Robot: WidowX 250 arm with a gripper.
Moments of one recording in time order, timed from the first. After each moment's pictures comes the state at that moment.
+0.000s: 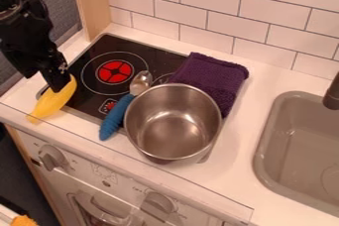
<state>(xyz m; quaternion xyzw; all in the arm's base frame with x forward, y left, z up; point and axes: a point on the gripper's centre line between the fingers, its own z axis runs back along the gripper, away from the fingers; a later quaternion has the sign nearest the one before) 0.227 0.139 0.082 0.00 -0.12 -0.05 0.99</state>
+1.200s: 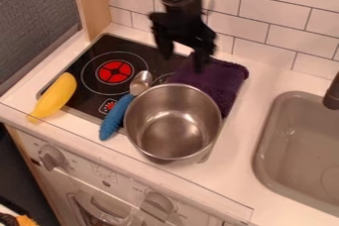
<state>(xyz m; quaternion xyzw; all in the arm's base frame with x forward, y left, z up) 0.361 -0.016 0.063 -0.01 -0.13 -0.09 0.99</state>
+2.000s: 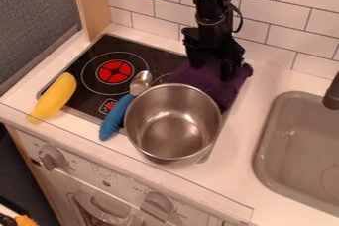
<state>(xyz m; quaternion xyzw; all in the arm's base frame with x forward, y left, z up) 0.410 -0.032 0.016 -0.01 -0.14 -0.11 0.98</state>
